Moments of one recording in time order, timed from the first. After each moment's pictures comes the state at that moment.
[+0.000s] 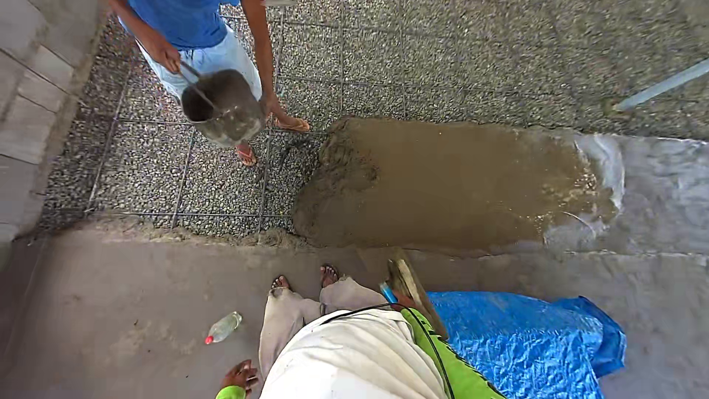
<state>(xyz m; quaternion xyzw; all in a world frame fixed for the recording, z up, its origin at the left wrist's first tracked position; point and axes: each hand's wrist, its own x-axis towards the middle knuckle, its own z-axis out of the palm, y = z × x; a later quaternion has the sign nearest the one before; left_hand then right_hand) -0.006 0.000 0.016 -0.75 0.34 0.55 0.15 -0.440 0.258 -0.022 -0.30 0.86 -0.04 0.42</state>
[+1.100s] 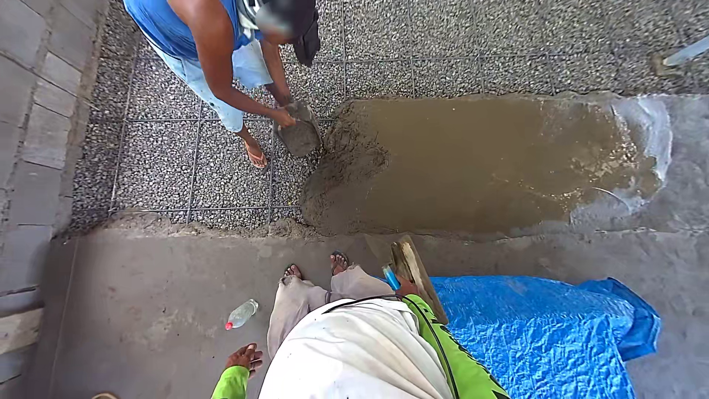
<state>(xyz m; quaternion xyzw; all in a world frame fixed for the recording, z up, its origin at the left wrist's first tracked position) -0.015 -0.026 0.031 -0.77 0.36 0.50 0.18 -0.438 0.226 -0.048 -0.06 0.85 -0.03 0.53</state>
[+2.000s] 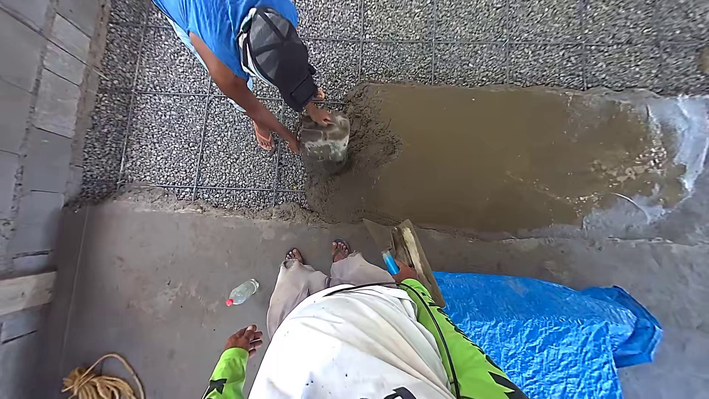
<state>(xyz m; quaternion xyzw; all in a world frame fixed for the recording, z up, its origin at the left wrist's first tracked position) -0.022 -0.011 0.051 -0.78 0.34 0.50 0.16 -0.450 0.212 -0.056 -0.08 0.85 -0.01 0.52</state>
